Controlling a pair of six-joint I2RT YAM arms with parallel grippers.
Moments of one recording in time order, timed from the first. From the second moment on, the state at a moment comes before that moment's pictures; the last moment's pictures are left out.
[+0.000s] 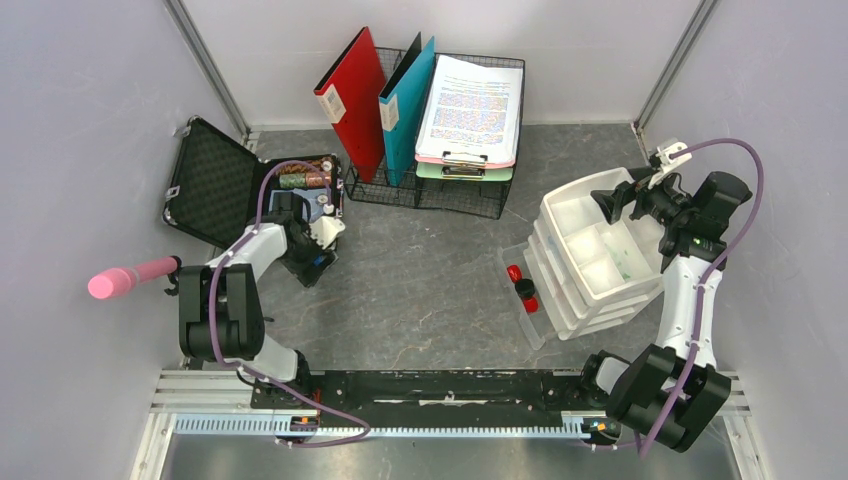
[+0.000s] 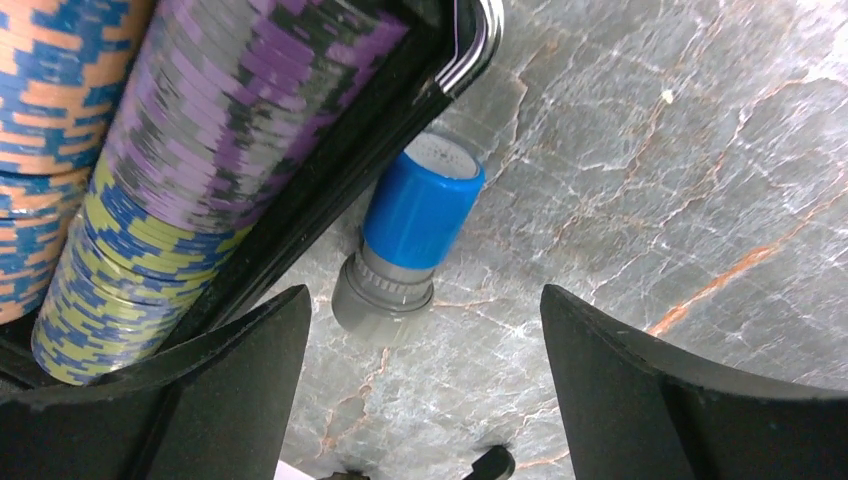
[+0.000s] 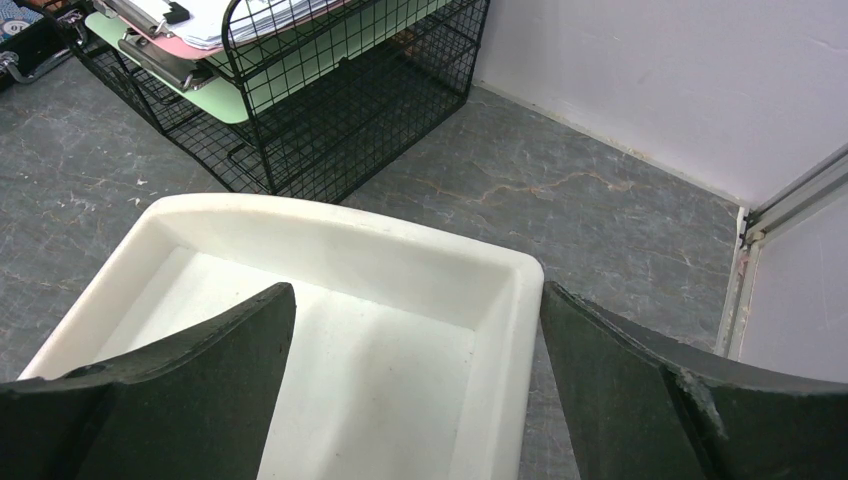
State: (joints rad) left arm 0.03 1.52 0.87 -0.64 0.03 0.82; right arm -0.49 1.13 0.90 -0.10 -0.97 -0.35
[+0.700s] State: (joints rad) left arm 0.03 1.47 0.86 -0.65 0.19 0.87; right arm -0.49 1.14 0.91 -0.09 -0.97 -0.36
